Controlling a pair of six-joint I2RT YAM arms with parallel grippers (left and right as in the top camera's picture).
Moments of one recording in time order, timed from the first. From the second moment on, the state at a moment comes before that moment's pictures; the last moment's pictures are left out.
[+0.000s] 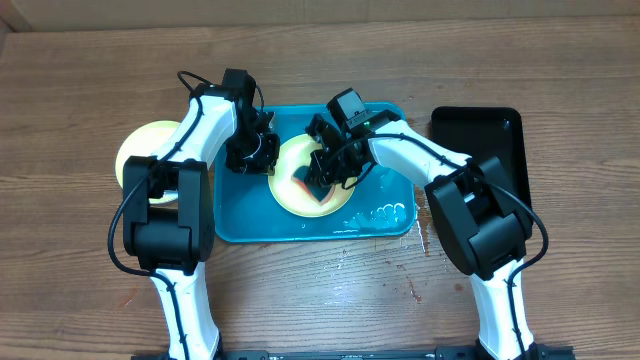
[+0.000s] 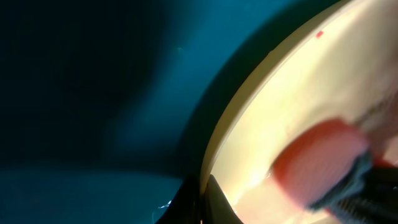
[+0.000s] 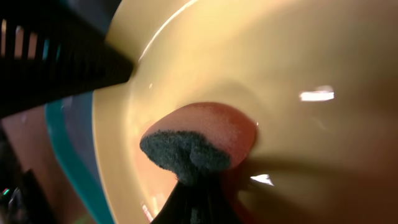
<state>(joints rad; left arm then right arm) -0.13 2.16 1.59 -1.03 0.28 -0.05 0.54 2.24 1.57 -0.63 -0.64 0.18</state>
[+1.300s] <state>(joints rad) -0.13 2.16 1.59 -1.02 0.31 -0.05 0.52 2.26 1.73 -0.69 -0.11 0.25</state>
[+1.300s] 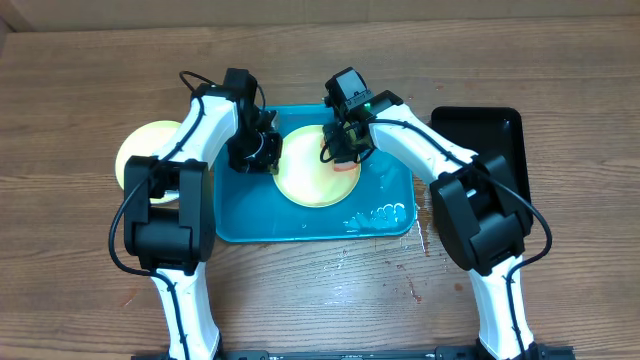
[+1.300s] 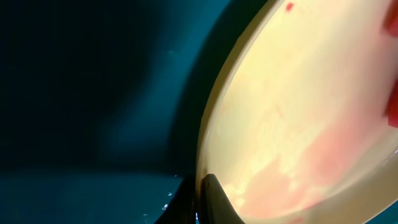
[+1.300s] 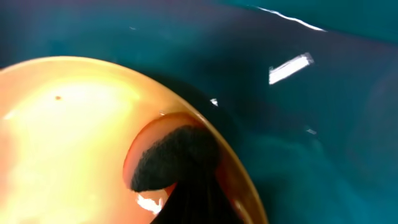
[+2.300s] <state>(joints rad) -0.13 2.16 1.59 -1.04 0.28 -0.02 0.53 2.34 1.76 -0.90 -0.62 0.06</state>
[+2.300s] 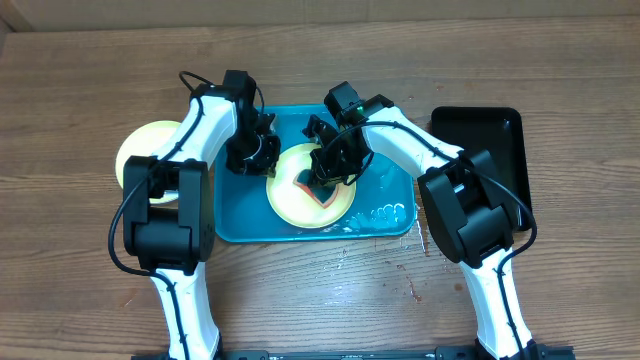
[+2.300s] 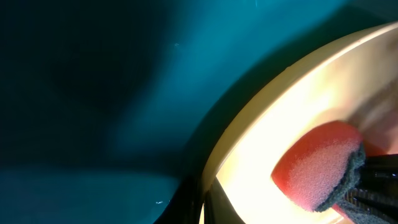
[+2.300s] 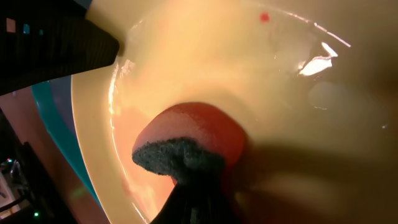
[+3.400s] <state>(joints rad) -0.14 2.15 1.59 -1.03 0.30 -0.02 0.43 1.90 1.82 -1.11 -0.16 0.30</state>
